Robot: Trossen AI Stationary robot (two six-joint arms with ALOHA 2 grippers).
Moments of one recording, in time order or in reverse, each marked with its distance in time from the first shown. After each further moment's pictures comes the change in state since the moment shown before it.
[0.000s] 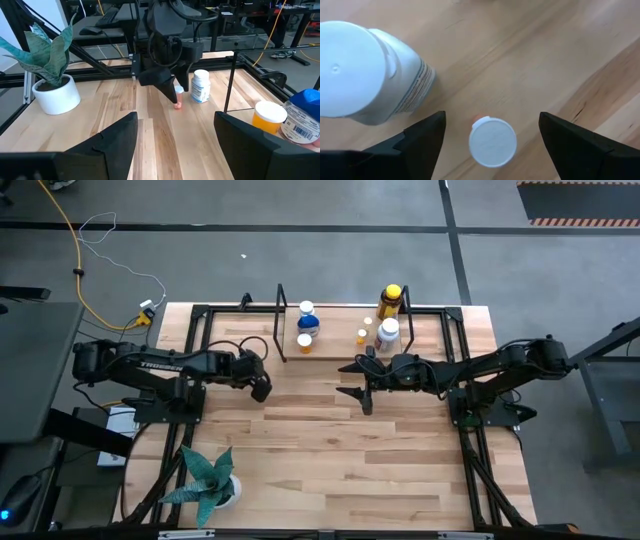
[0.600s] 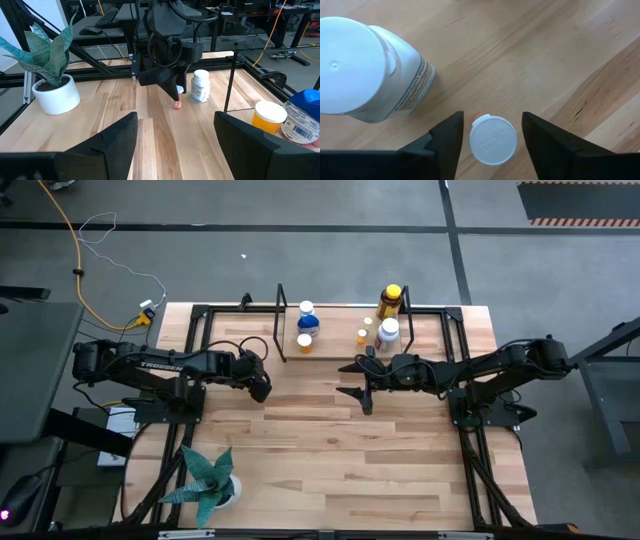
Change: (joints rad) left arm 0.000 0.000 0.000 -0.005 0.004 -0.007; right arm 0.000 0.000 0.000 0.000 0.000 -0.001
